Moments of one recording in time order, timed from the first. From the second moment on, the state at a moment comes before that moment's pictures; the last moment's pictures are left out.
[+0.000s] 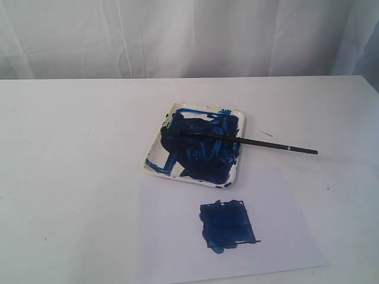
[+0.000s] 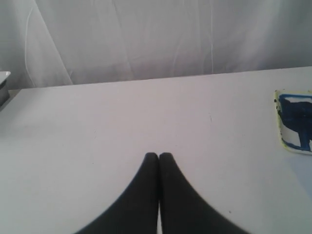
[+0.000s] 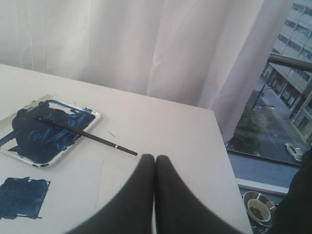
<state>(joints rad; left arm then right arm) -0.07 0.01 -0.86 0.08 1.16 0.03 -0.06 0.00 -0.84 0.10 1.11 -0.23</state>
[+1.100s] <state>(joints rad) -0.07 0.01 0.02 0.01 0.28 0.05 -0.06 0.00 -0.13 0.10 0.24 -0.16</state>
